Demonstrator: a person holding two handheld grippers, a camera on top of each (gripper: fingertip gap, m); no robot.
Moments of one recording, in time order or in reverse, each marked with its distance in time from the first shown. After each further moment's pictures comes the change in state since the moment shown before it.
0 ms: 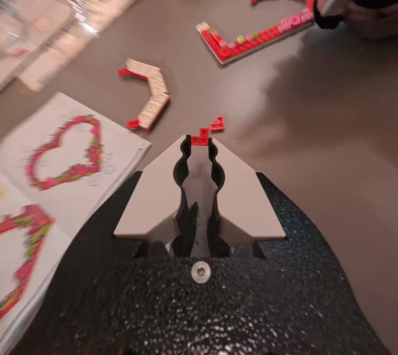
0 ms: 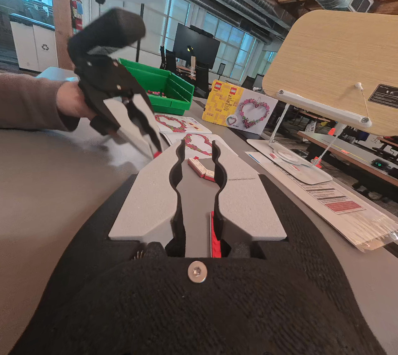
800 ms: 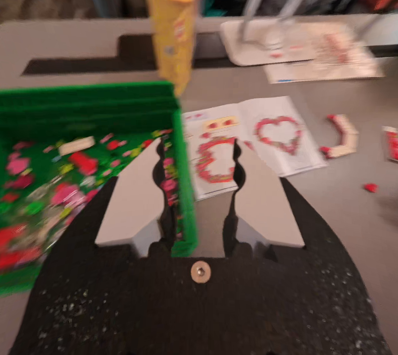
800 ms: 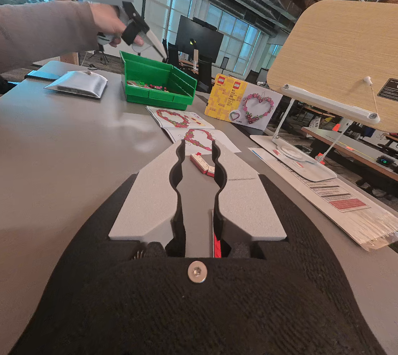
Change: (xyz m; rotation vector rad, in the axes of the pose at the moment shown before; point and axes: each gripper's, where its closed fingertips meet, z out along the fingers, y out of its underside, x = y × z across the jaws) left arm -0.233 0.045 -0.190 0.041 -0.485 -0.596; right arm -0.003 0.006 0.004 -0.028 -0.015 0.000
